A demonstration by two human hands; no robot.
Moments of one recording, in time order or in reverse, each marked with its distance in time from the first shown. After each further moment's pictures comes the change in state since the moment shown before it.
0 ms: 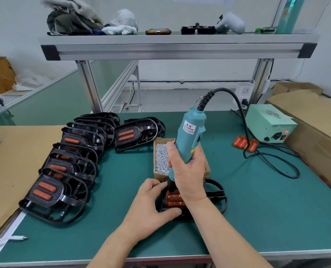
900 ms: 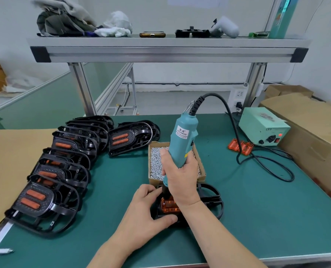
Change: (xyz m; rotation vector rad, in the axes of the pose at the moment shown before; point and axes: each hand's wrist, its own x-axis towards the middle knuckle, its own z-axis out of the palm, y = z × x) left_hand 0.001 -0.004 0.002 0.007 -0.011 0.012; right_hand 0.002 0.017 0.002 -0.012 -0.001 0.088
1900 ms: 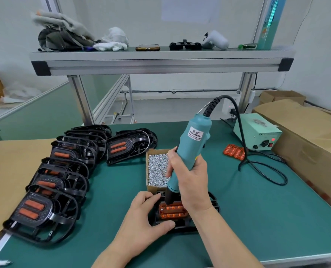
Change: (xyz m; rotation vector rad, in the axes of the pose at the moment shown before) left_hand 0.000 0.000 -0.002 -0.006 0.018 -0.008; right_hand 0.004 -0.035 -0.022 0.164 -0.108 -0.025
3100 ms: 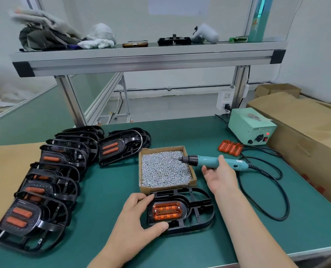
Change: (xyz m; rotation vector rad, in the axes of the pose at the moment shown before) left_hand -0.003 0.002 -0.002 -0.018 -0.020 -0.060; right_hand 0.060 0.066 -0.116 0.450 0.750 0.663
